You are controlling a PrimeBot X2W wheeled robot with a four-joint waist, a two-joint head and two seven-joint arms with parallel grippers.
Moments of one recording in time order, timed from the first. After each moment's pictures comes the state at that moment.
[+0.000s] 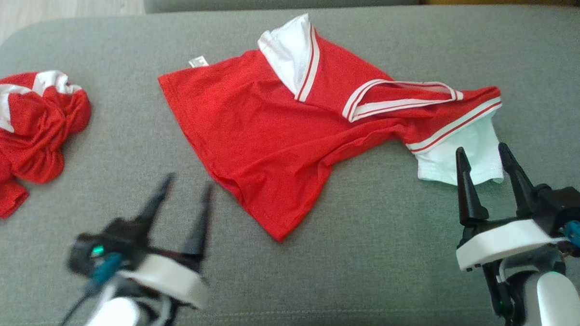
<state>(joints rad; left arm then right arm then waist) -0.06 0.36 -0.51 -0.07 -0.39 0.24 -0.17 -0.07 -0.05 0.00 -0.02 0.09 0.13 0.07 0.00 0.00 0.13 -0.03</state>
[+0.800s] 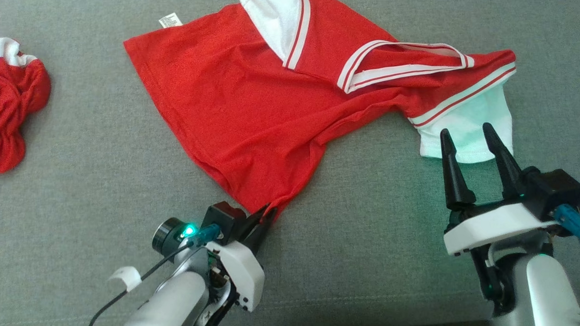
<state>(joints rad) -0.32 0.18 -0.76 0.40 -0.38 0.03 -0.08 -0.14 -0.05 0.05 -0.01 0.11 0.13 0.06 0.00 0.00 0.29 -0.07</state>
